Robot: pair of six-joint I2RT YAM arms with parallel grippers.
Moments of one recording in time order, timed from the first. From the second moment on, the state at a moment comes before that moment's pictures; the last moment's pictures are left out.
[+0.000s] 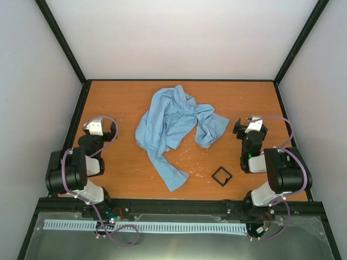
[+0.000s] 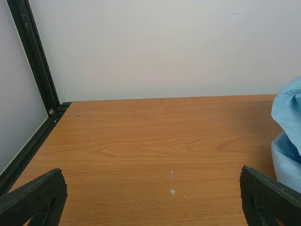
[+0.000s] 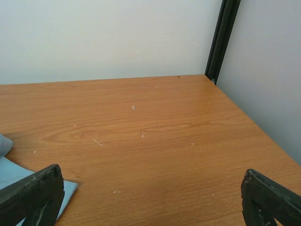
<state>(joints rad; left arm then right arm) 0.23 1.52 0.21 1.26 0.28 0.02 0.05 1.55 0.27 1.12 0.28 0.00</state>
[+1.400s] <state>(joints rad) -0.05 1.70 1.22 -0.24 0.65 0.34 0.05 1.37 0.81 0.14 0.26 0.42</state>
